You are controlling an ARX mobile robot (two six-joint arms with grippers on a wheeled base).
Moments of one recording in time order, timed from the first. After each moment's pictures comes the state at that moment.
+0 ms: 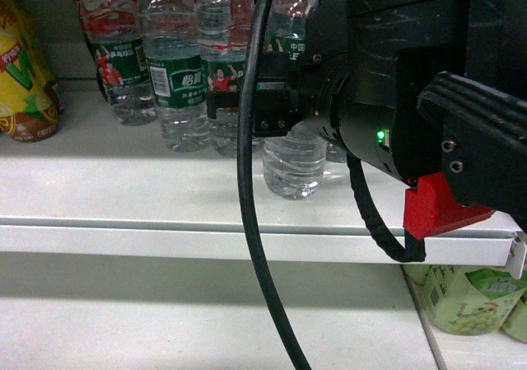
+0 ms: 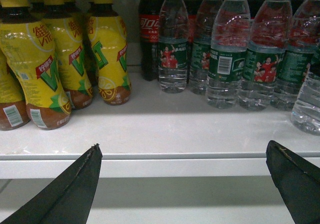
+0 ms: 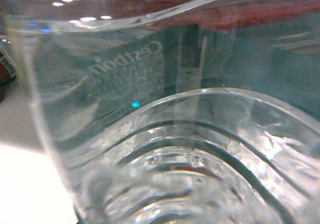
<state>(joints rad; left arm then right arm) 0.00 0.01 0.01 0.00 0.00 0.00 0.57 1.89 0.98 0.69 0.26 0.19</state>
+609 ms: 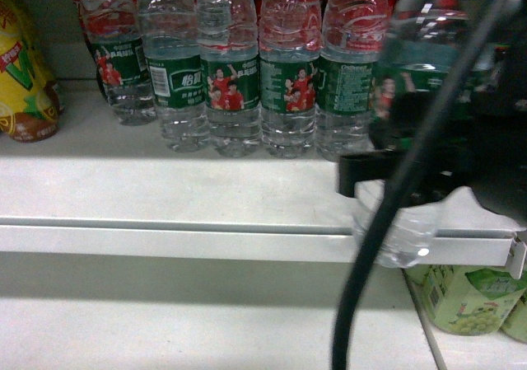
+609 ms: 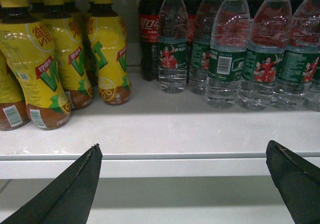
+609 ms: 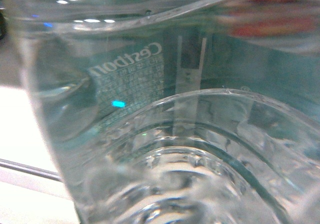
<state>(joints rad) 0.00 0.01 0.01 0.00 0.00 0.00 0.50 1.51 0.57 0.66 0.20 0.14</state>
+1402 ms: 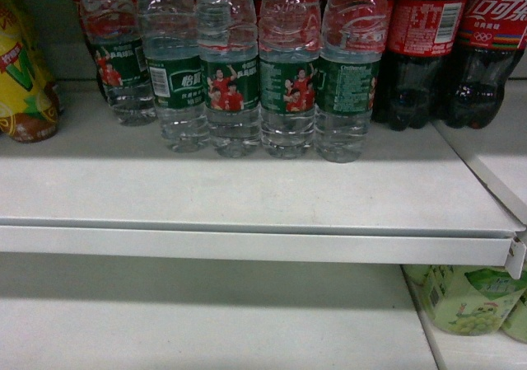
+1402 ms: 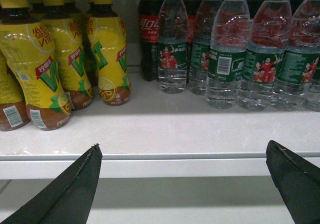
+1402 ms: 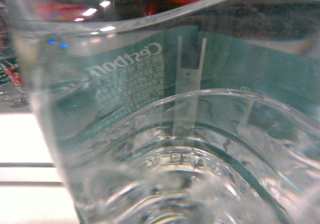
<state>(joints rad) 0.00 0.01 0.01 0.00 0.00 0.00 0.22 0.69 0.32 0.17 0.13 0.13</state>
